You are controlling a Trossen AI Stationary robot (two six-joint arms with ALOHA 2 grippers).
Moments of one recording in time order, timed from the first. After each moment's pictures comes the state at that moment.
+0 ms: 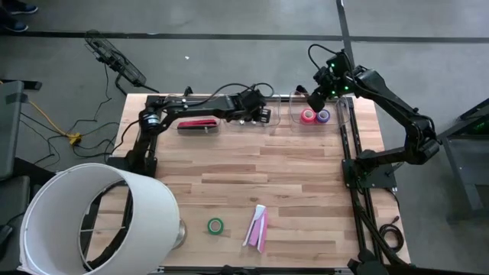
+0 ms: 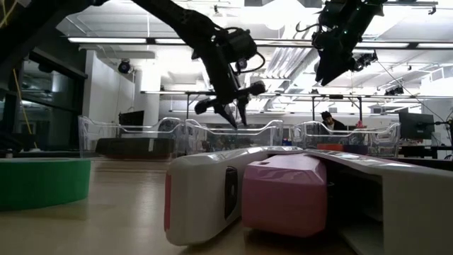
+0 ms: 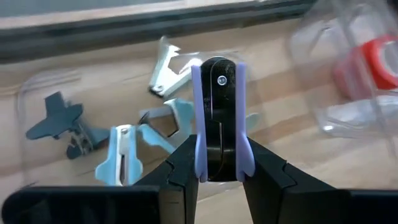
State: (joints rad) left arm 0.38 2.07 1.70 -0.54 -0.30 -0.87; right arm -0.96 1.29 1.25 -0.90 -0.17 -0.17
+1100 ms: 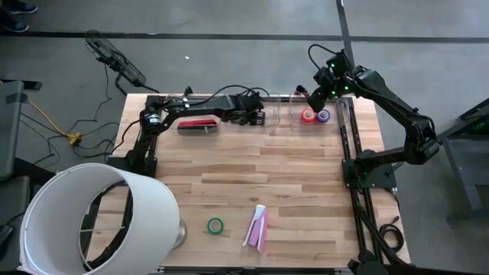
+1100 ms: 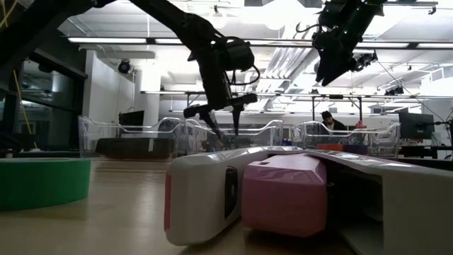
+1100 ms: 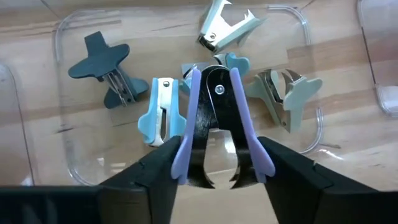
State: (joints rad) left arm 0.39 2.08 1.70 -0.70 -0.25 -0.98; right arm -0.96 1.29 1.25 -0.90 -0.17 -0.16
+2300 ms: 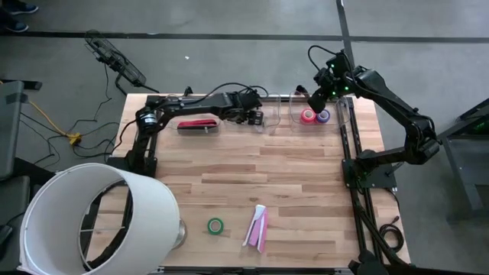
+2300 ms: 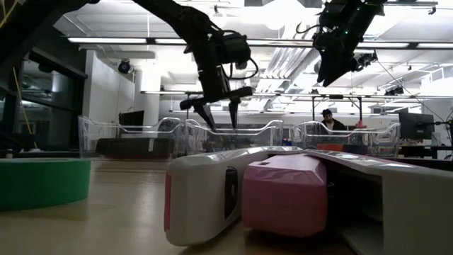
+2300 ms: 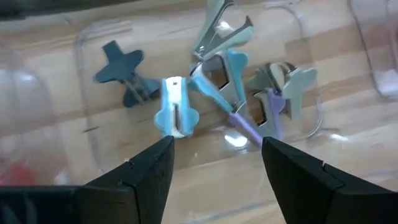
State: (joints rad) left arm 0.39 2.03 1.70 -0.75 -0.24 -0.90; right arm -0.96 1.29 1.25 -0.92 -0.17 -0.18
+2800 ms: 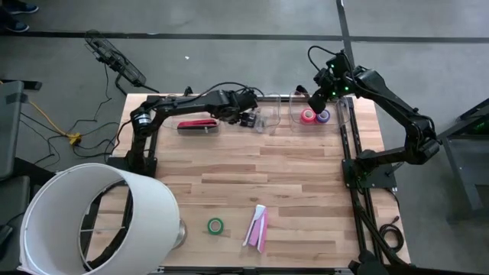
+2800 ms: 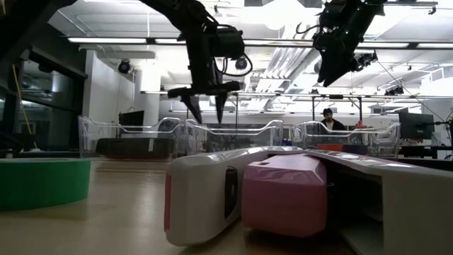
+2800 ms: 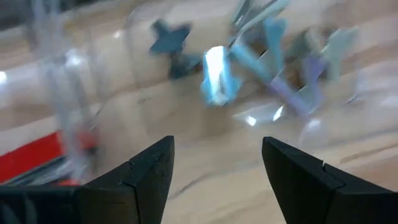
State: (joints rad) left arm 0.39 1.98 1.70 -0.93 -0.26 -0.86; right arm -0.96 1.29 1.25 -0.93 -0.17 -0.18
